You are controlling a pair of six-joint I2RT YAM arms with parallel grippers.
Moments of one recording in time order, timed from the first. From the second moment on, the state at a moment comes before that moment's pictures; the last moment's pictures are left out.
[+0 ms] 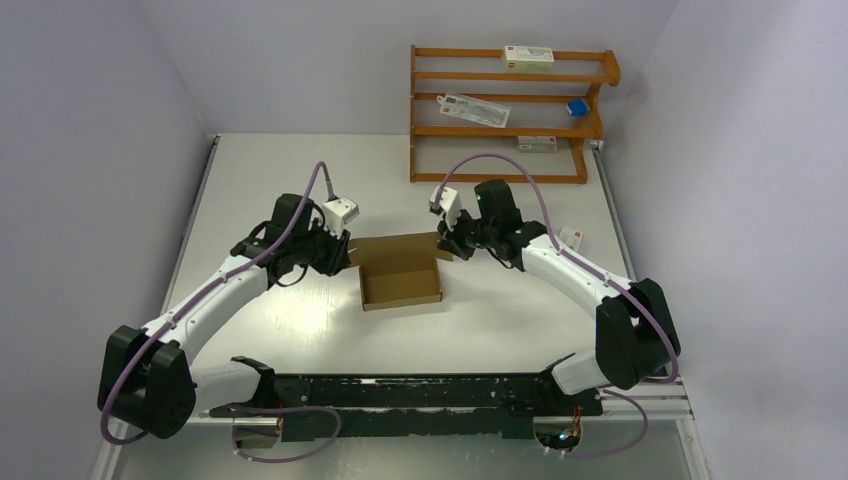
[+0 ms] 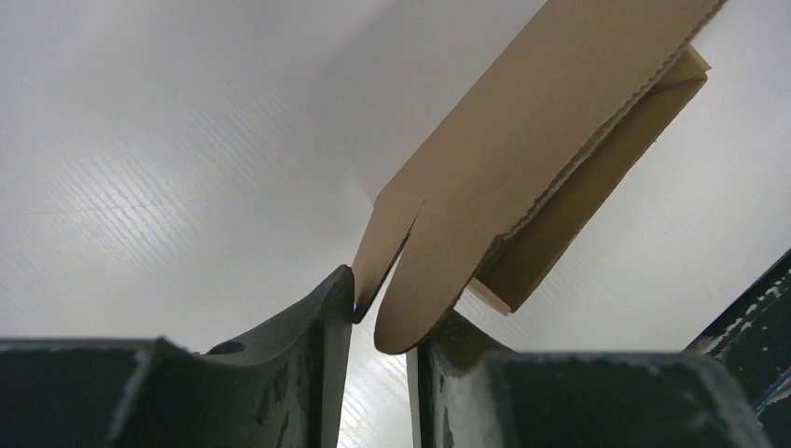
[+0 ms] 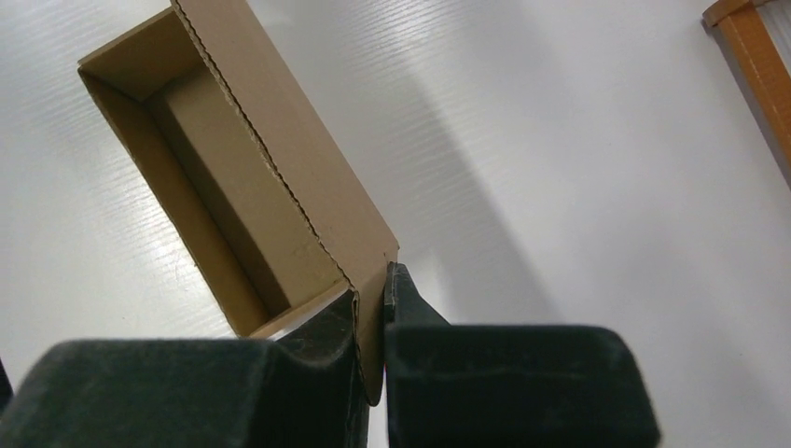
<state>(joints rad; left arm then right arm) -0.38 1.20 0.80 -0.38 0.32 0.14 0.49 1.44 0.94 -0.21 -0.50 -0.47</state>
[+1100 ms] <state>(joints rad) -0.56 1.11 0.70 -0.28 0.05 -0.38 0.82 1.42 0.93 -0.16 0.28 0.19</state>
